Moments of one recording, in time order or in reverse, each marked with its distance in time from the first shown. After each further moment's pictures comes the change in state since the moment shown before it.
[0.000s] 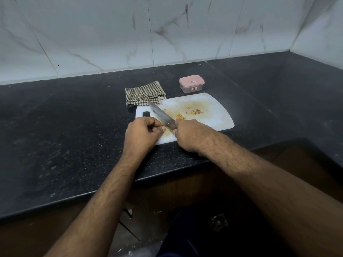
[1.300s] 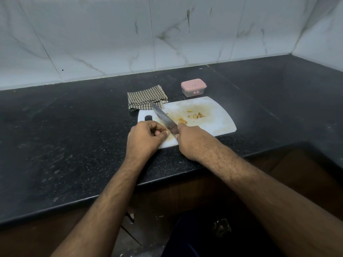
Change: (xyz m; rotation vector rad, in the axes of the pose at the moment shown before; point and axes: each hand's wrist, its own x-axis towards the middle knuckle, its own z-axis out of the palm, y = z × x) left_hand 0.001 0.000 0.002 -0.018 0.015 -0.018; right_hand -0.002 0.003 0.011 0.028 0.078 -0.008
